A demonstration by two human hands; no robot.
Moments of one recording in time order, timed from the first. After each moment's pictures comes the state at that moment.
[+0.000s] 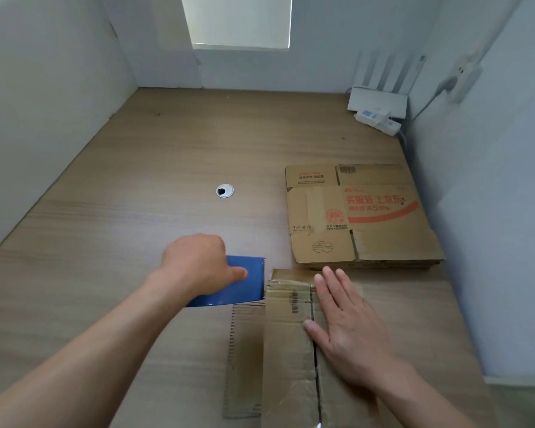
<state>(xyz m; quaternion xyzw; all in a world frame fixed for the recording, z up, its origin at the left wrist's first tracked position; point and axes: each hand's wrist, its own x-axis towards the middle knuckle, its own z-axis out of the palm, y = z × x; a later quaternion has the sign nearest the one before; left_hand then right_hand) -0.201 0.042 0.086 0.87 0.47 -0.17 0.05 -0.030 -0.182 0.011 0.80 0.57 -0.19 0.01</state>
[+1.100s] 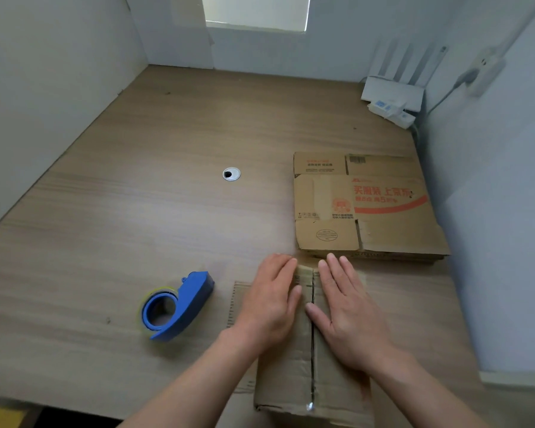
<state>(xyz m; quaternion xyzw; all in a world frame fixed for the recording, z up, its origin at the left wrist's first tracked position) -0.178 -0.074 -0.008 0.87 0.34 0.18 0.30 -0.032 -0.183 0.003 0.80 0.58 -0.16 -0.04</state>
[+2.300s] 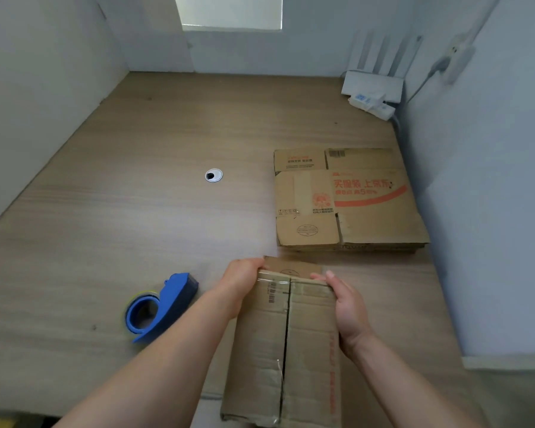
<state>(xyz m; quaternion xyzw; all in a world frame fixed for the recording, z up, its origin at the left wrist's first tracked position) -0.142 -0.046 0.021 0.45 0.62 0.02 0.64 -0.016 -0.188 -0.018 0.71 0.12 -0.42 -0.55</state>
